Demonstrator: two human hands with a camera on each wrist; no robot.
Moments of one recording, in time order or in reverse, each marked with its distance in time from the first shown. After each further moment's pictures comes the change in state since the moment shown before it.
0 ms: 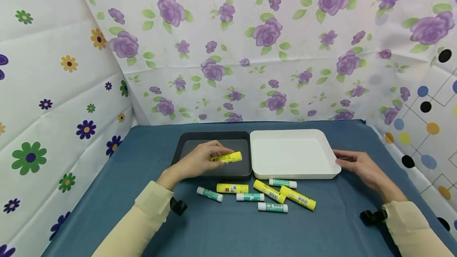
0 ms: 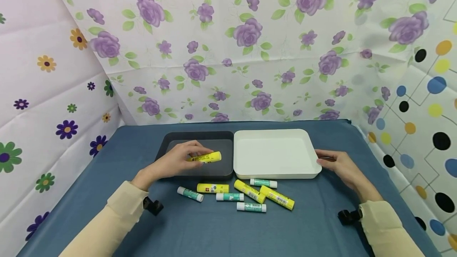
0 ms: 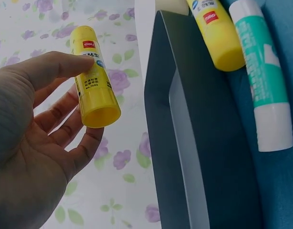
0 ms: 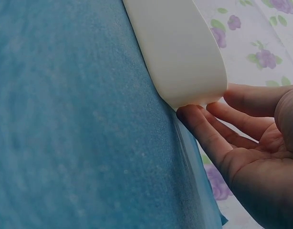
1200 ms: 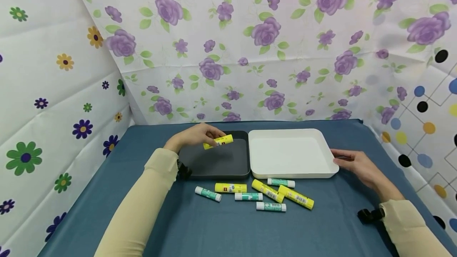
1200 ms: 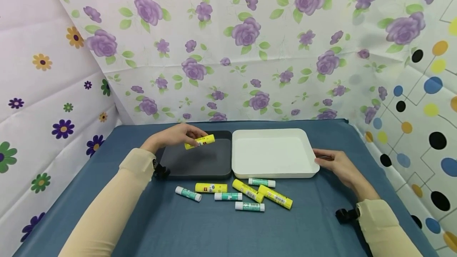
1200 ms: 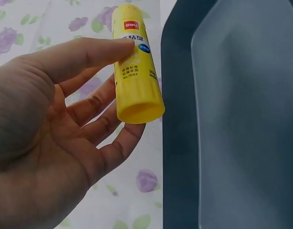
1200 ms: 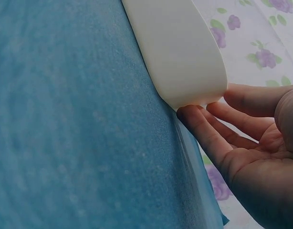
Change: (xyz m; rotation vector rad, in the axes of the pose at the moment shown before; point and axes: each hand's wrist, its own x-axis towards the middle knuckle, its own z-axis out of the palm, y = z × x) left_hand 0.061 -0.046 -0.048 -0.150 -0.232 -0.181; right_hand 0.002 0.003 0.000 0.033 0.003 0.007
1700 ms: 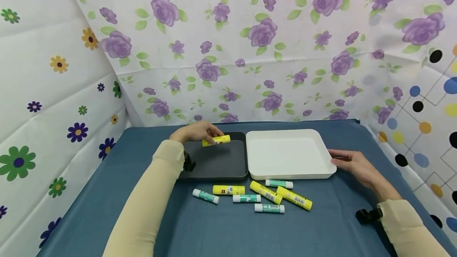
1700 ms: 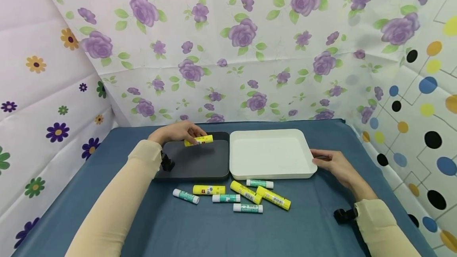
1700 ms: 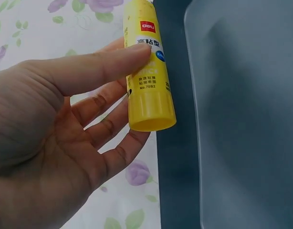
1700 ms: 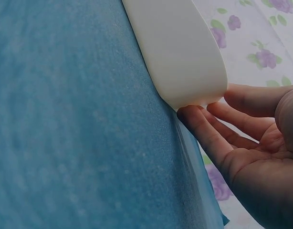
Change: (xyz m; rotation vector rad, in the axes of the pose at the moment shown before) left_hand 0.032 -0.012 -0.011 0.077 -0.057 -0.075; right_hand -0.003 -0.002 -0.001 0.036 0.001 -0.018
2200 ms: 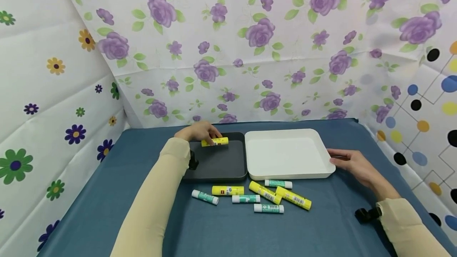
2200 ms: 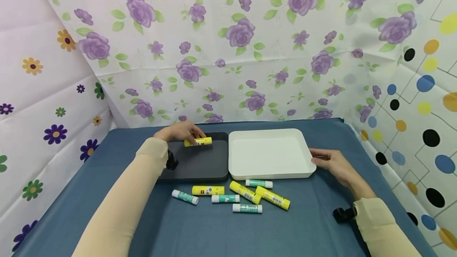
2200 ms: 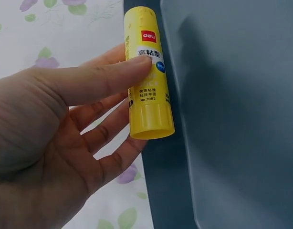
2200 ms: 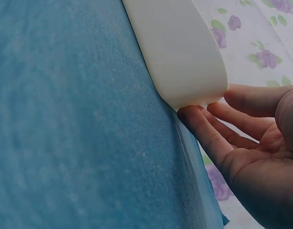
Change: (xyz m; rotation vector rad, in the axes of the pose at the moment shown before) left_hand 0.021 -0.004 0.001 0.114 -0.012 -0.059; right_hand -0.002 -0.002 -0.001 0.011 -0.004 -0.016
